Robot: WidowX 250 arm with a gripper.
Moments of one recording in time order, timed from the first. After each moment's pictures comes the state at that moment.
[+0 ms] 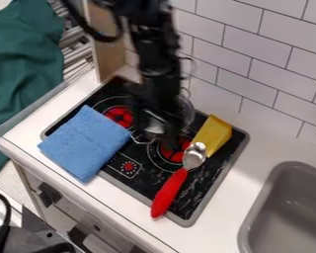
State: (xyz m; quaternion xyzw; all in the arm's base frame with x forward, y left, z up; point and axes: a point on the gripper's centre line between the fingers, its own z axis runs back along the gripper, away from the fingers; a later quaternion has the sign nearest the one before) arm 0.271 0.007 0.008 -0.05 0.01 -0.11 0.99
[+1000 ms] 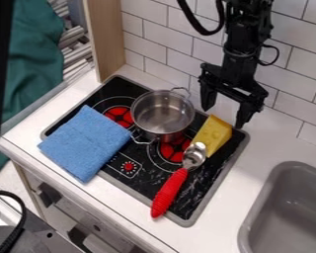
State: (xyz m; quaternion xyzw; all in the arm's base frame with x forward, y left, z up) arm 0.361 -0.037 0.004 0.00 0.00 -0.04 1.00
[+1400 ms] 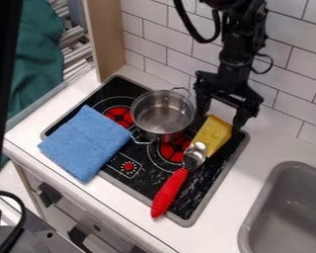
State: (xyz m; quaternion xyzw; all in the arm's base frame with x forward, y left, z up) arm 0.360 -0.020 -0.011 0.01 -0.01 0.00 1.00
